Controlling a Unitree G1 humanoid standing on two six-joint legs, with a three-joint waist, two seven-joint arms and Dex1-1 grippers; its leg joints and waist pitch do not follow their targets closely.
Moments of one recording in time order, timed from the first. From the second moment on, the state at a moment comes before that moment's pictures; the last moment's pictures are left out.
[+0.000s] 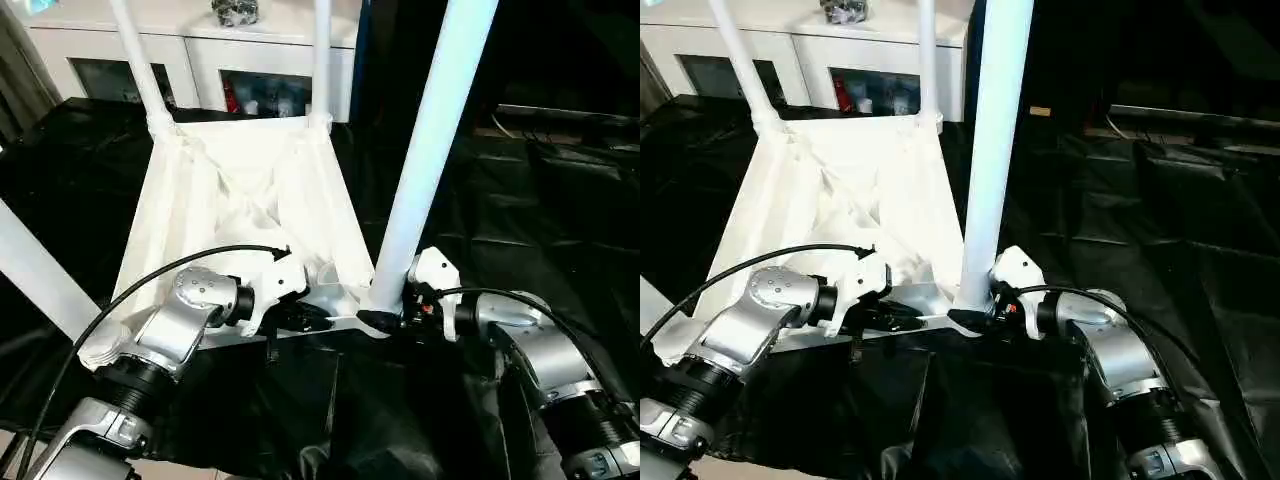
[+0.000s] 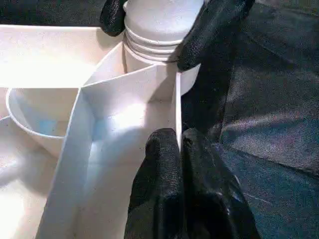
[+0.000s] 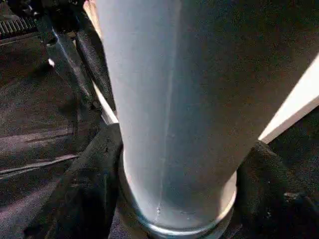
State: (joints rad) left arm -0.49 0.37 -0.32 0.38 -0.01 0.18 -1.19; right arm -0.35 -0.39 0.19 0.30 0.12 0.19 1.02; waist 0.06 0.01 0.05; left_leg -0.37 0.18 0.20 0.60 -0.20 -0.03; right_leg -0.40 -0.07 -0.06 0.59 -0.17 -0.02
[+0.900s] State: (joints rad) left arm -0.57 0.12 -0.29 0.50 0.09 0.31 -0.74; right arm -0.45 -0.09 0.01 0.53 0.05 0.15 0.40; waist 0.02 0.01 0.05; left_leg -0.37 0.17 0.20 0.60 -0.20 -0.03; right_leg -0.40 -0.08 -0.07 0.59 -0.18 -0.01
